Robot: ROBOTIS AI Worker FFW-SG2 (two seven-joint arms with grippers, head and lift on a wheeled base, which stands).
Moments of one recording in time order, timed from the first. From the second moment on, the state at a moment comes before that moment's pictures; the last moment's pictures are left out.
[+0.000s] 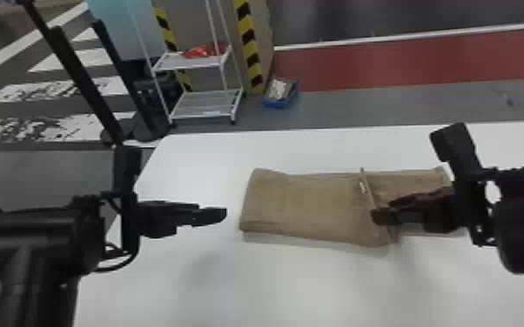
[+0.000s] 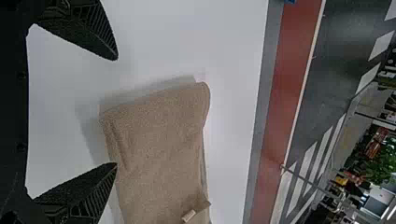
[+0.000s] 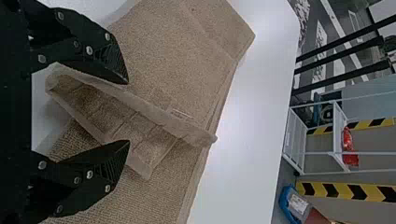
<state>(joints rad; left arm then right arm) 0.01 0.30 0.31 -2.01 0.09 1.25 -0.82 -0.26 0.00 0.17 -1.66 0.34 1.06 0.88</state>
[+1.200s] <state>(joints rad) 0.04 0.33 0.33 -2.01 0.10 1.24 -0.83 -0.13 0.00 0.16 -1.89 0.30 1.21 0.88</state>
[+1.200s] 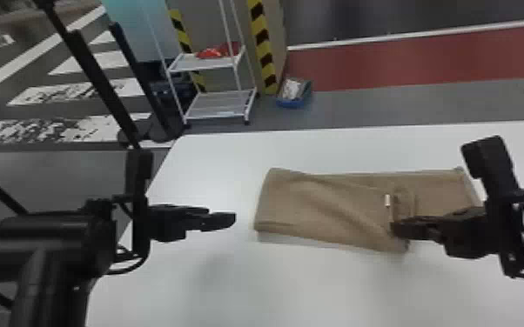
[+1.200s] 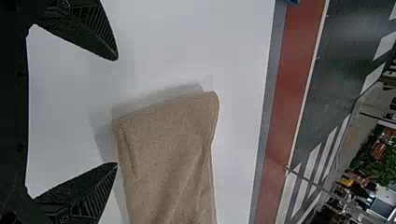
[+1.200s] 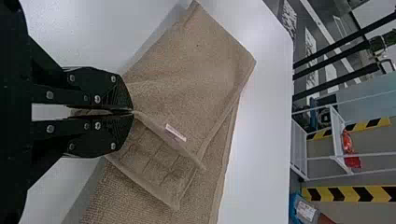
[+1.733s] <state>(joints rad) 0.05 0.33 0.33 -1.99 0.10 1.21 -0.83 -0.16 0.00 0.13 -1.84 0.35 1.18 0.85</state>
